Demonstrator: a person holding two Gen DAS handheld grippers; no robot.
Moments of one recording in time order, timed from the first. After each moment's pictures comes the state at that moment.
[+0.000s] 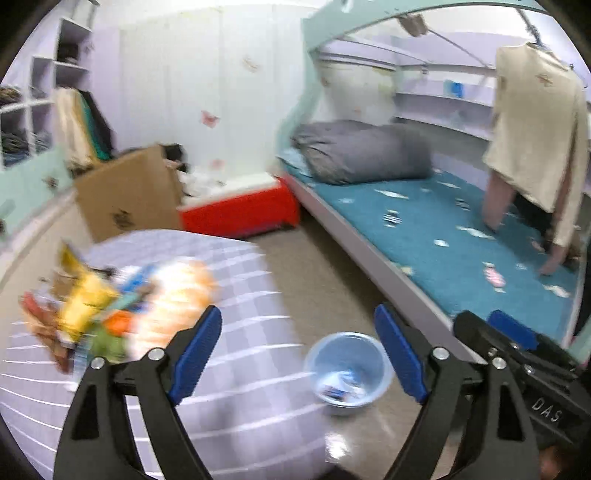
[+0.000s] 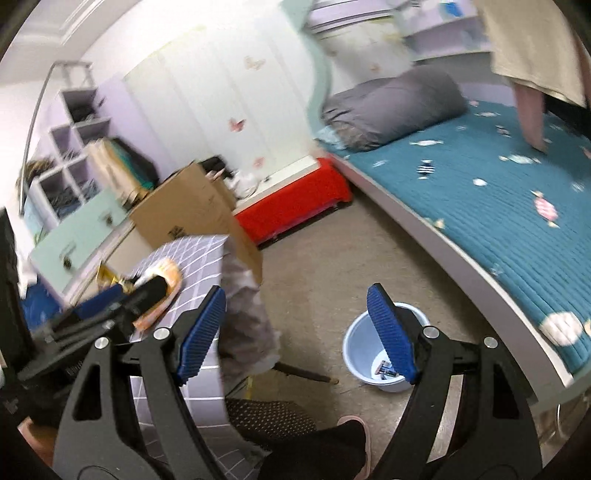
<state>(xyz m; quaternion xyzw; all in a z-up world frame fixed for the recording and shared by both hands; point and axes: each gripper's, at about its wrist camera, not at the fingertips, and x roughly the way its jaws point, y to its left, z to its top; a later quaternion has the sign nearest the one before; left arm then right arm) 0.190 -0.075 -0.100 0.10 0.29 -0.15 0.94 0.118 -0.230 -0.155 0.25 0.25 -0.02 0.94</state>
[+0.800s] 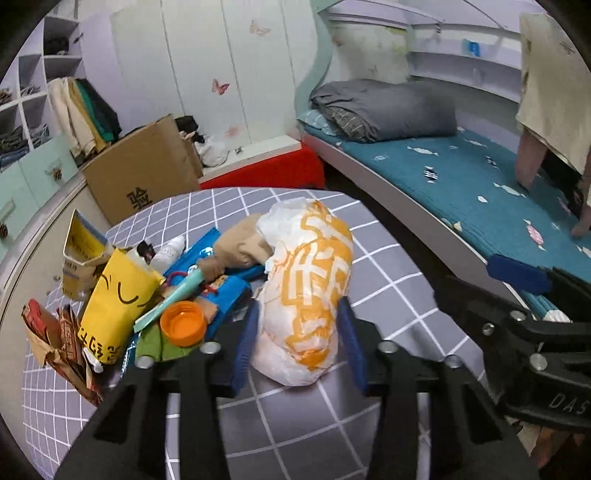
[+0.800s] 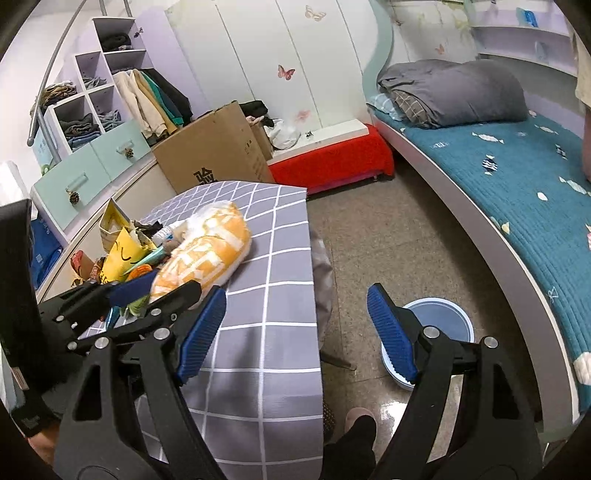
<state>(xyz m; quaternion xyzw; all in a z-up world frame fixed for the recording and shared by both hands) 0.260 0.001 -0.137 0.16 0.35 -0.14 0.91 0.210 -0.122 -0.161 0.18 0.32 0.05 0.93</state>
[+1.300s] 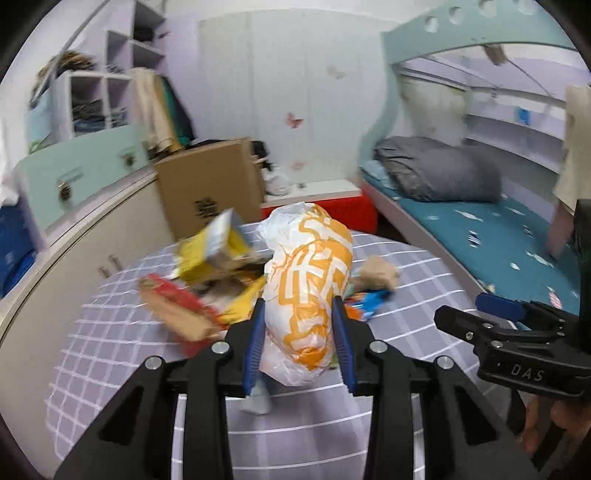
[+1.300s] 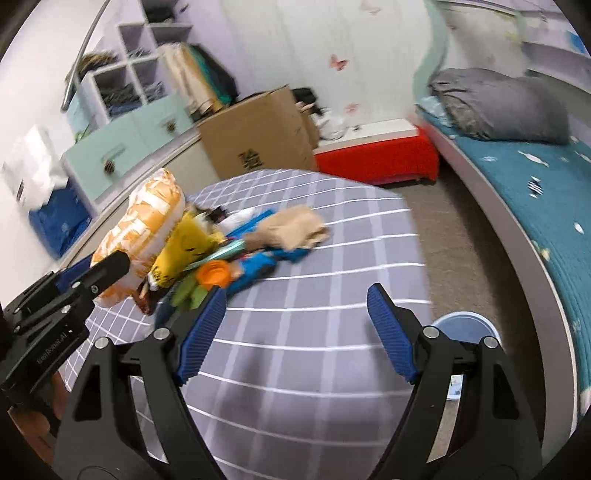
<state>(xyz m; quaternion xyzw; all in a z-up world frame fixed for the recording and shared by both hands) 0.221 0.119 -0.082 0.06 0.28 -0.04 0.96 0.241 -0.043 -0.139 0.13 0.33 0.13 0.92</state>
